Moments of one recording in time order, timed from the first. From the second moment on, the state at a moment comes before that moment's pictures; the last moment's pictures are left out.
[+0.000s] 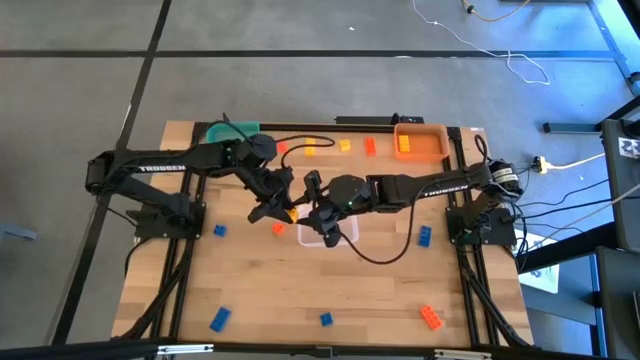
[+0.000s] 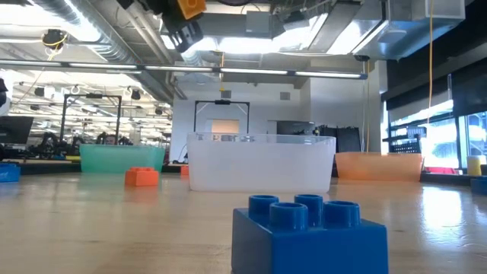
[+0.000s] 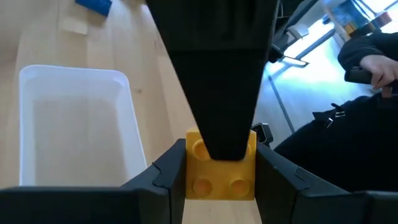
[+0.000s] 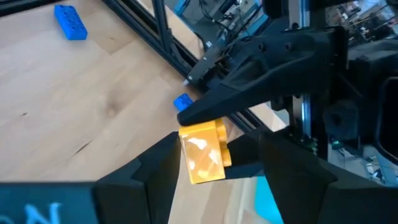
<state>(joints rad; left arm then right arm) 0.19 1.27 1.06 -0.37 0.71 -0.20 0.12 1.75 1.50 -0.19 0.08 -0.69</state>
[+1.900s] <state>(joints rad) 0.31 1.16 1.06 -0.46 0.36 0.07 0.13 1.79 1.50 -0.29 0.19 -0.52</state>
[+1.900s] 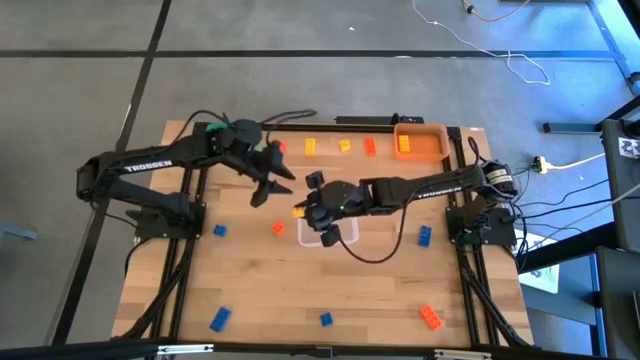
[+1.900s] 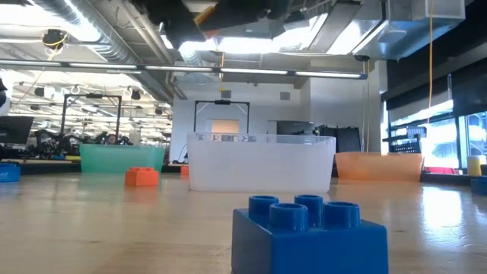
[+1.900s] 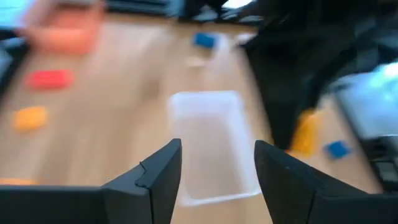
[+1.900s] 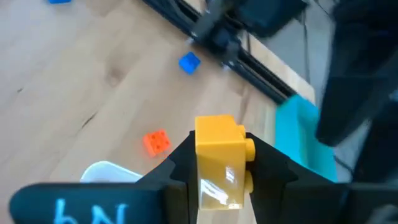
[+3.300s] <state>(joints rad) 0.33 1.11 1.06 -0.62 -0.17 0.08 -0.88 1.60 1.19 -1.02 0.31 0.42</state>
